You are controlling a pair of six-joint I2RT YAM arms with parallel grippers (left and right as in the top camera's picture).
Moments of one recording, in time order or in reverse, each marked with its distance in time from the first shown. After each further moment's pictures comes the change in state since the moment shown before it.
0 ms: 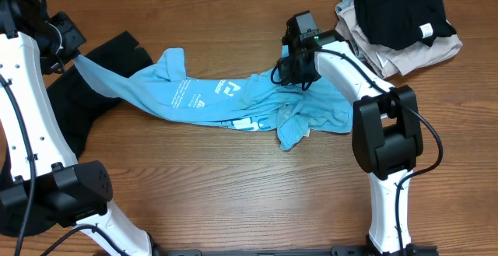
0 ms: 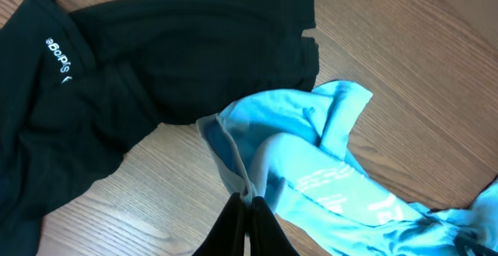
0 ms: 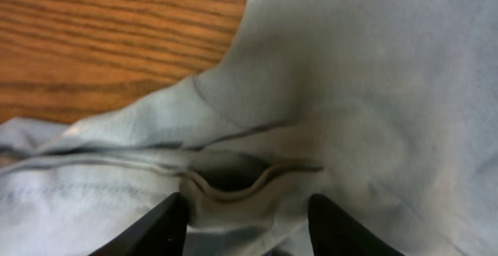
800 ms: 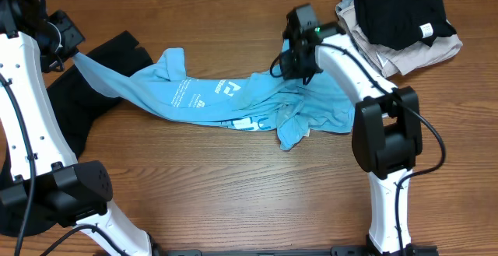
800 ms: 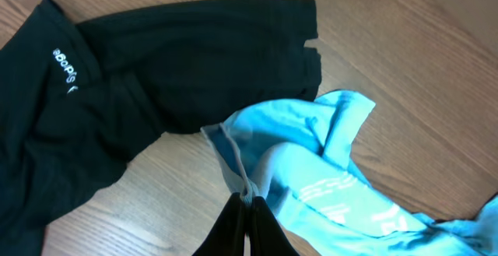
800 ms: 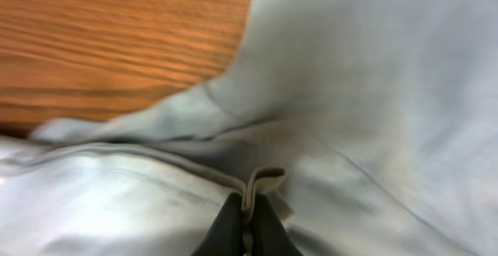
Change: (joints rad) left arm 0.000 0.000 -0.004 0.021 -0.018 0.000; right arm -0.005 -0.011 0.144 -0.160 0.013 0.007
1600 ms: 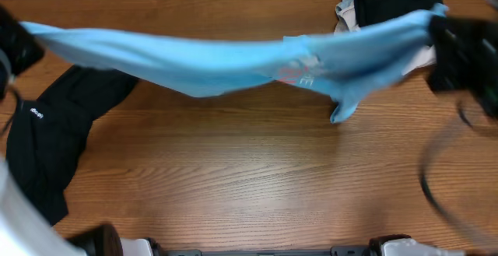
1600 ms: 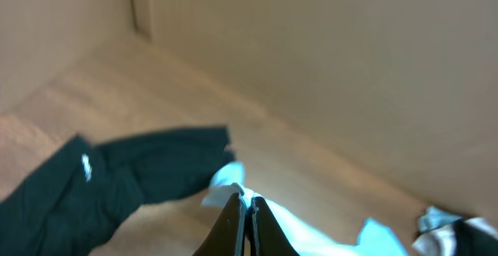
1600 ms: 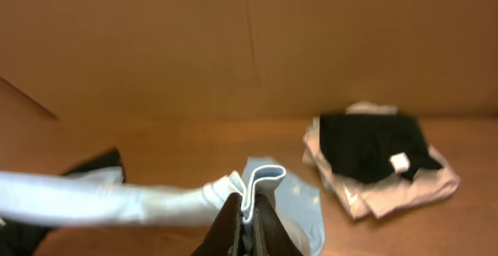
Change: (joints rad) left arm 0.000 -0.401 0.352 -0.079 0.061 -0.001; right arm -0.177 -0.891 0.557 -0.529 0.003 -0.007
